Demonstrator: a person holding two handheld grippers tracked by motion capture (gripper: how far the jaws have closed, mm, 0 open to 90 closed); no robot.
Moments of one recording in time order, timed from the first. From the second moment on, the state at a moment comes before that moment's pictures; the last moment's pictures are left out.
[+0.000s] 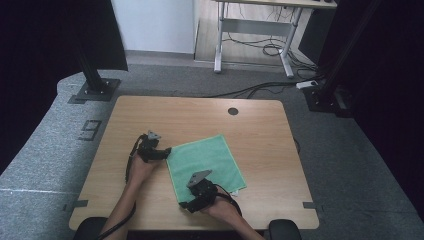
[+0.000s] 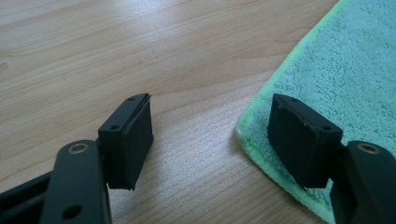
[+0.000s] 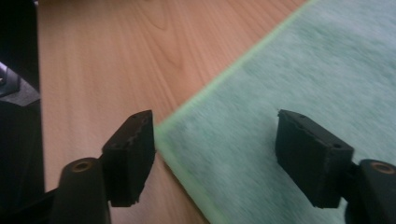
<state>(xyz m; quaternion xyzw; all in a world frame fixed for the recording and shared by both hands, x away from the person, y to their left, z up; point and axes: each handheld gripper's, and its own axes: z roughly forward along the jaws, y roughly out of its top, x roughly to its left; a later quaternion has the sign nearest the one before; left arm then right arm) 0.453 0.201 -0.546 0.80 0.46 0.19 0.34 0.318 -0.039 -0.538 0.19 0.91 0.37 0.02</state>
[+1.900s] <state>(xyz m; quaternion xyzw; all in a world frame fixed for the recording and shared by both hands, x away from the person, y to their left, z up) 0.465 0.178 -0.495 0.80 0.43 0.15 0.38 0.308 -0.064 -0.497 0.19 0.90 0.37 0.08</state>
